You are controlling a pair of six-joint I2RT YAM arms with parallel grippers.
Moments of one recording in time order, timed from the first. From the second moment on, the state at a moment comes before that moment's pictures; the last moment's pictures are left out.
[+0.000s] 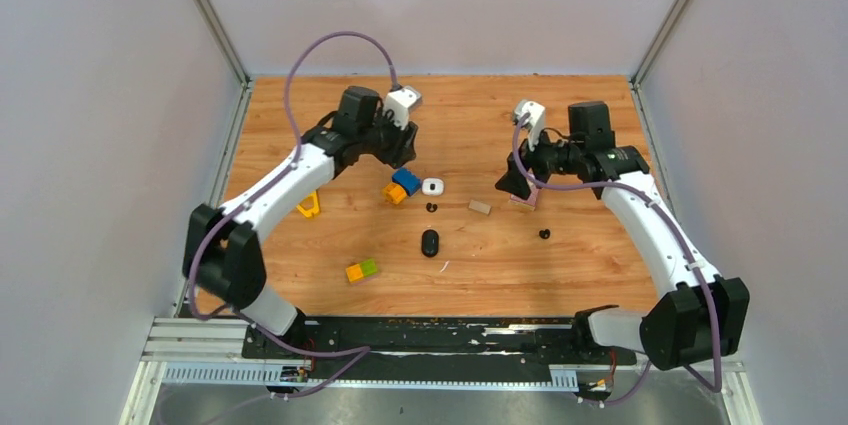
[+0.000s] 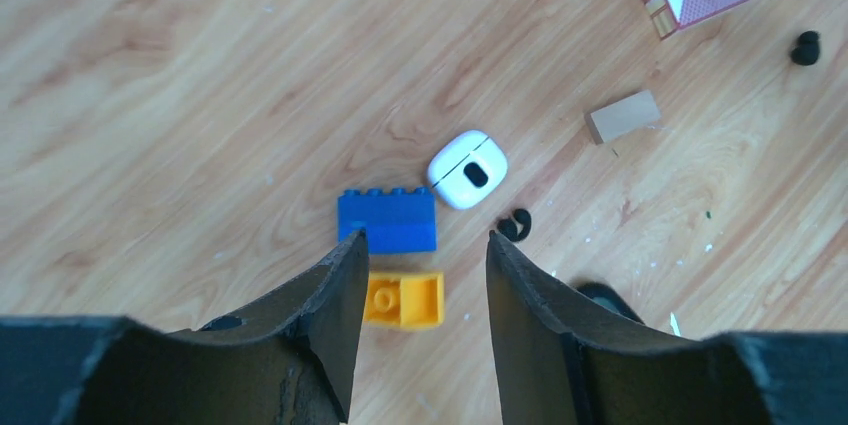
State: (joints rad) left arm -0.49 1.64 1.31 -0.37 0.29 0.11; right arm 0.19 1.27 1.15 -0.62 -0.73 -0.43
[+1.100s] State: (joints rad) left arm -0.04 0.99 0.82 -0.43 0.45 -0.07; right arm 0.75 2.00 1.54 -1.09 -0.49 -1.86
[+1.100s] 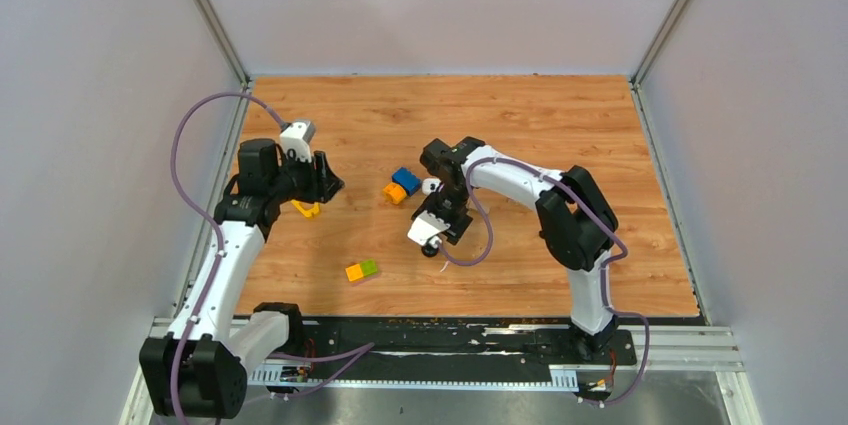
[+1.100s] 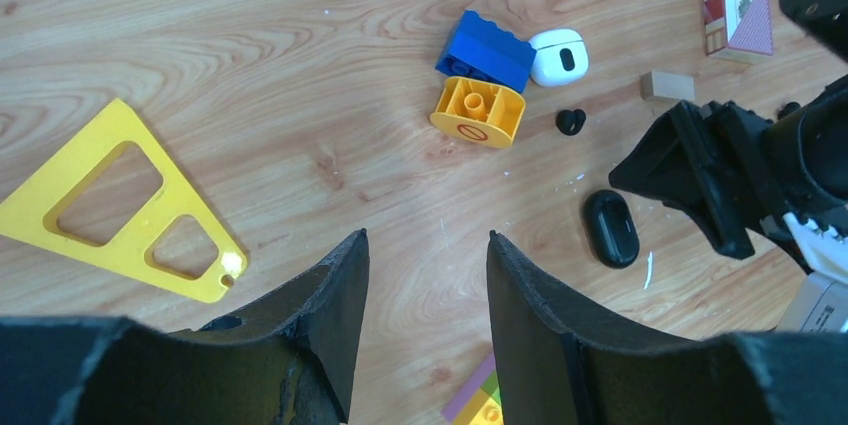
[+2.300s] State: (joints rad) left arm -0.10 1.10 0.77 -0.08 0.73 -0.32; right arm 0.70 1.66 1.50 -0.81 -0.47 -1.13
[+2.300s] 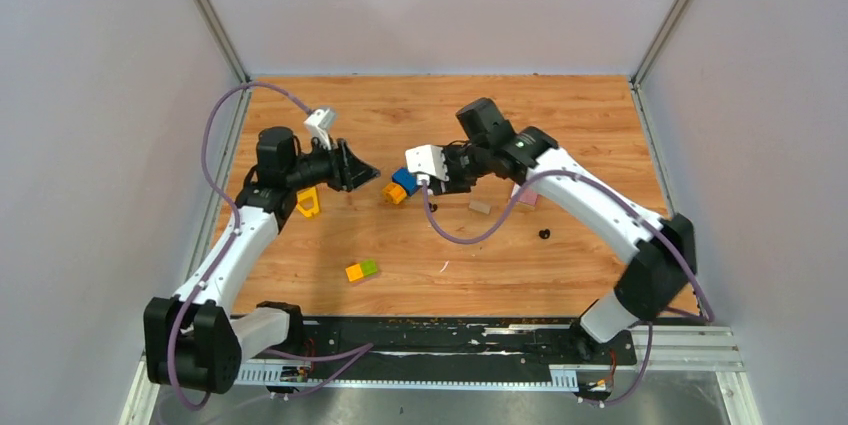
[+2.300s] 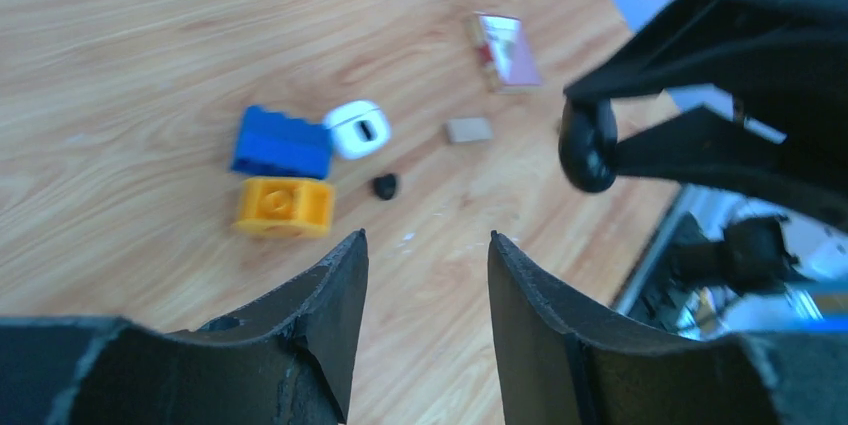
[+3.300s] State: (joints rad) left arm -0.35 1.35 1.00 0.27 0.99 -0.51; right arm 0.81 1.34 1.26 -0.28 -0.20 -0.97
